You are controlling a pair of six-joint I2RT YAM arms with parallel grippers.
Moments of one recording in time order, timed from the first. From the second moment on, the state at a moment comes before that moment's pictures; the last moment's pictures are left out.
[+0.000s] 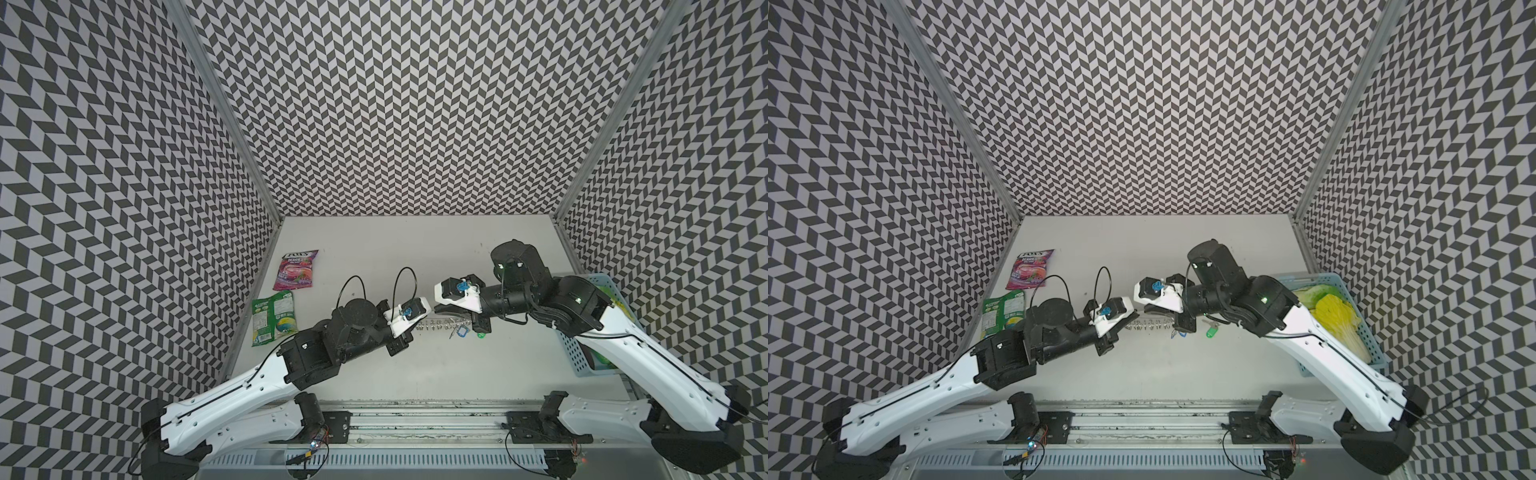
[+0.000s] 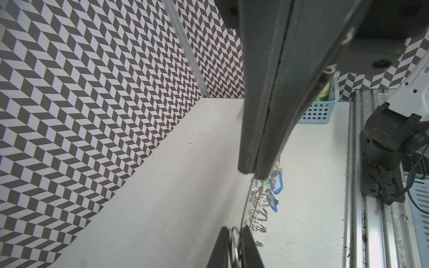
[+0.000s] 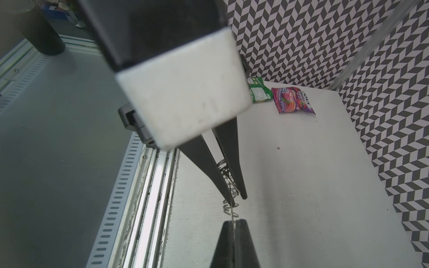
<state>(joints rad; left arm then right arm) -1.06 0.87 0.88 -0.32 -0.06 0.27 0.82 1.18 1.40 -0.86 -0.50 -0.58</state>
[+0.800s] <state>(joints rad) -1.06 0.91 0.88 -0.30 -0.14 0.36 0.82 1.00 1.09 -0.51 -0.41 -0.43</state>
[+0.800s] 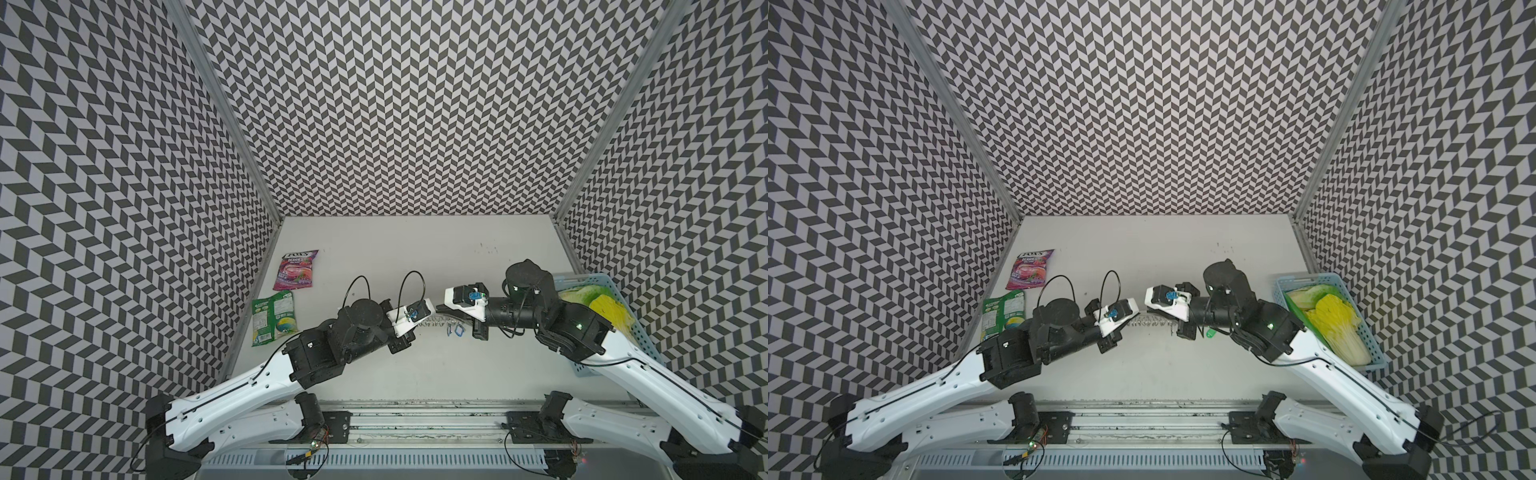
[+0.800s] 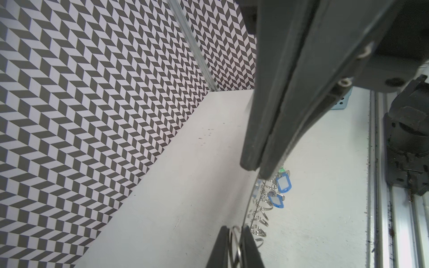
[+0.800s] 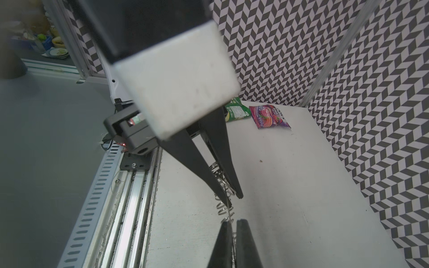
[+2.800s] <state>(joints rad) -1.02 1.09 0.61 0.75 -0.54 1.27 0.48 1.38 1.44 -0.46 -0.66 1.01</state>
